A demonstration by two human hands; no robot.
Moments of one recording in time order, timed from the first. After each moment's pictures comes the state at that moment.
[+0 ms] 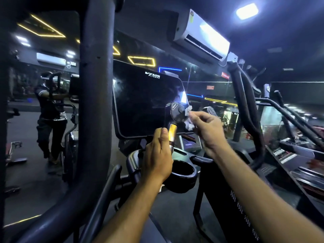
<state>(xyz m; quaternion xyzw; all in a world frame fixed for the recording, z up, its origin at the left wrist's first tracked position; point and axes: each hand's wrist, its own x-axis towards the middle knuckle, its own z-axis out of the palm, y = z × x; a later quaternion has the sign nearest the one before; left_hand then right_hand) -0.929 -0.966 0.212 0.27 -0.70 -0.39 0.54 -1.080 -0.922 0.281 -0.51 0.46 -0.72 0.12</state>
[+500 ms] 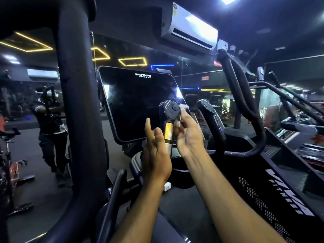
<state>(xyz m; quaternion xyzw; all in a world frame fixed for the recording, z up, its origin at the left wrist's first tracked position) -0.921 -0.954 0.216 0.26 -0.68 -0.40 0.55 -1.028 -0.958 0.261 -0.28 0.24 -0.88 0.29</state>
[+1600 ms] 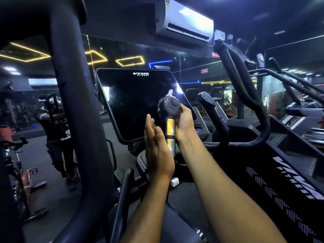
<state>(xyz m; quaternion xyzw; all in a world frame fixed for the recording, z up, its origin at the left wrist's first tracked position) -0.934 -0.977 0.200 0.16 -0.63 -0.41 0.64 -1.034 -0.993 0.280 -0.31 0.17 -0.83 0.43</state>
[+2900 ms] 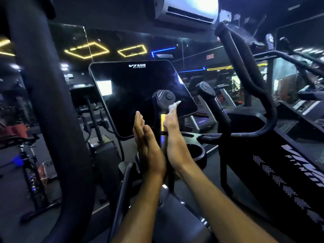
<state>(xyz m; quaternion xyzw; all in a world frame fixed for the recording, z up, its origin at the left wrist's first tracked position) -0.936 -0.993 0.193 0.14 -0.60 -0.39 0.68 -0.985 -0.942 0.214 -0.51 0.42 -0.74 0.14</state>
